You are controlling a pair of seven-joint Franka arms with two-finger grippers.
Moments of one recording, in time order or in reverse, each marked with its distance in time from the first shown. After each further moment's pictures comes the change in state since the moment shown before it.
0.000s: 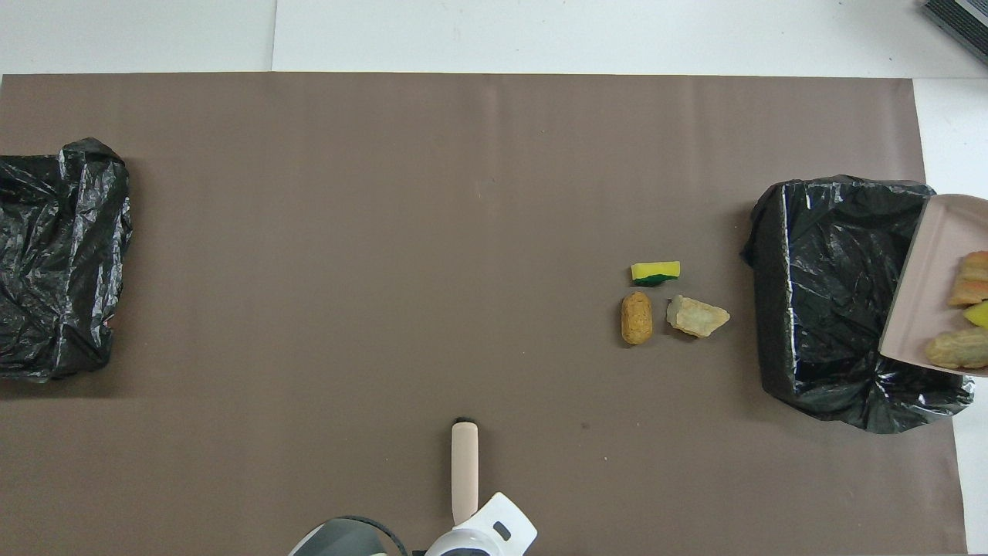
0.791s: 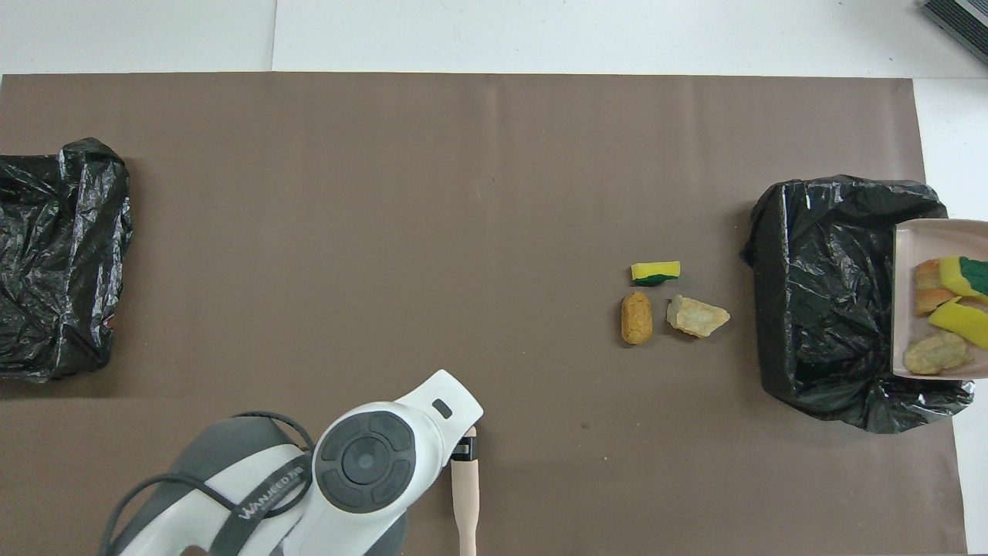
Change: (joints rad) left arm 0.321 0.004 0.022 0.250 0.160 -0.157 0.214; right arm 0.086 0.030 0.029 -0.039 -0.228 0.033 0.028
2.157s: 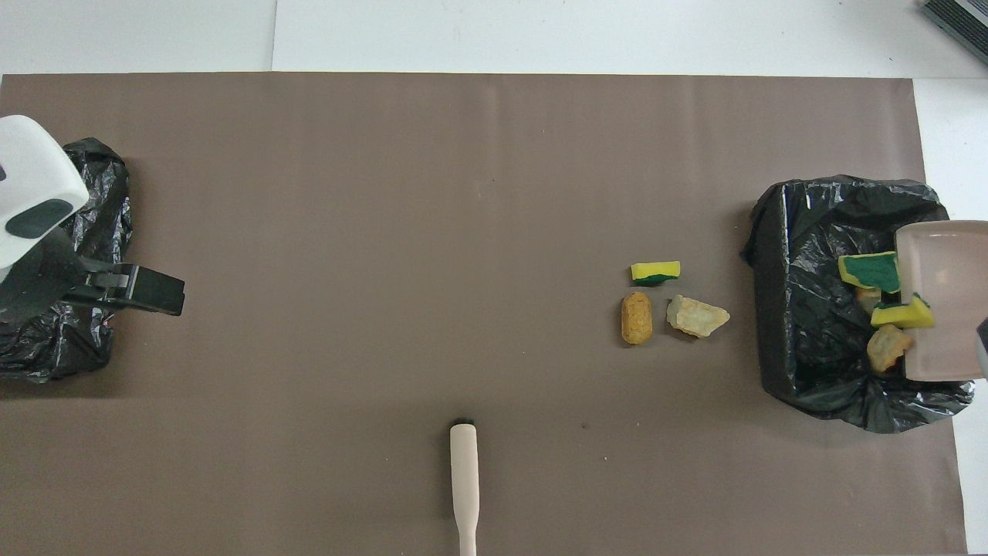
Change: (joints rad) left arm 0.508 0.130 0.014 0.728 0.076 -0.589 0.545; right arm 0.108 -0.006 0.001 -0.018 -0.247 -0.073 0.130
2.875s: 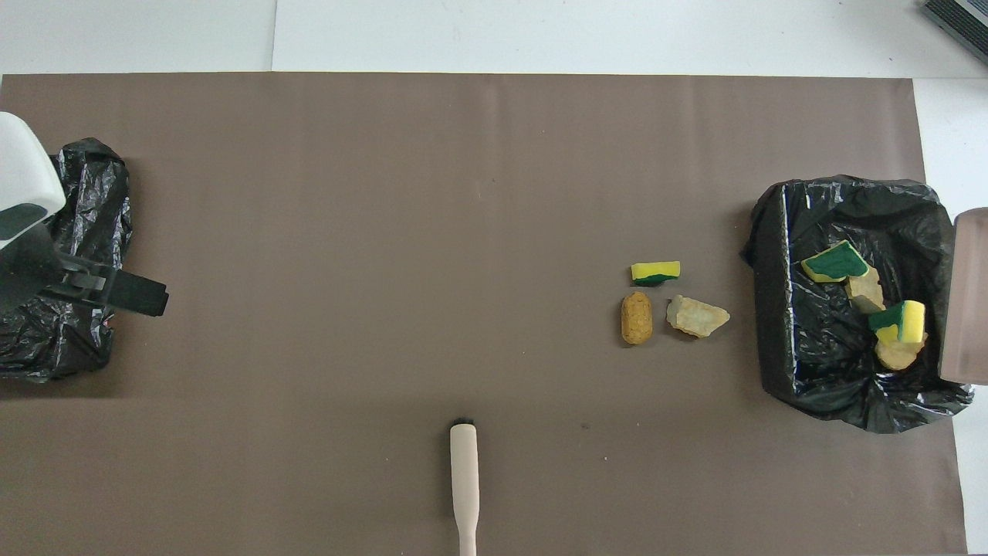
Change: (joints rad) left arm 0.013 0.000 0.005 0.017 0.000 -0.011 0.132; right arm -0.011 -0.073 -0.017 0.155 0.173 -0.181 -0.063
